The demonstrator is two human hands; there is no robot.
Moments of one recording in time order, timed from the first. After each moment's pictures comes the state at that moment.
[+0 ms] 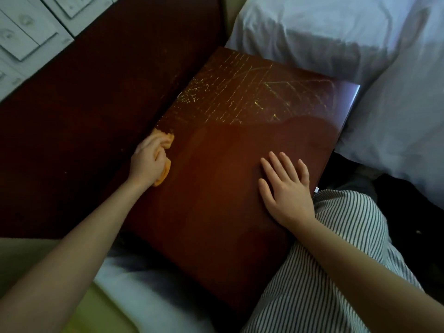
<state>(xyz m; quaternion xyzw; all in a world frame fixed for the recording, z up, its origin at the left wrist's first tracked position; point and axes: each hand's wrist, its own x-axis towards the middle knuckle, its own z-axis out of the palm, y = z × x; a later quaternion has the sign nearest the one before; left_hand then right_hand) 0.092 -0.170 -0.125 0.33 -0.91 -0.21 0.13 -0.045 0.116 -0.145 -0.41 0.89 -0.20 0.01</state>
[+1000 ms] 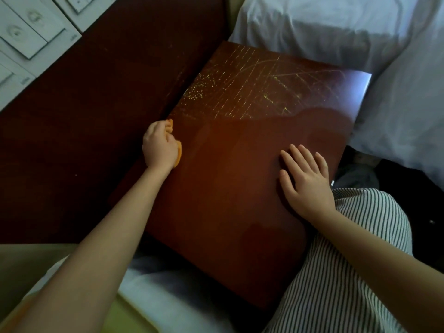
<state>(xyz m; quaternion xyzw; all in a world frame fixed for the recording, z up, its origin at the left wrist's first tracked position) 0.058 -0.173 -0.122 0.45 -0.85 -0.18 0.20 -0.046 0.113 -0.147 -0.37 0.90 -0.23 0.00</state>
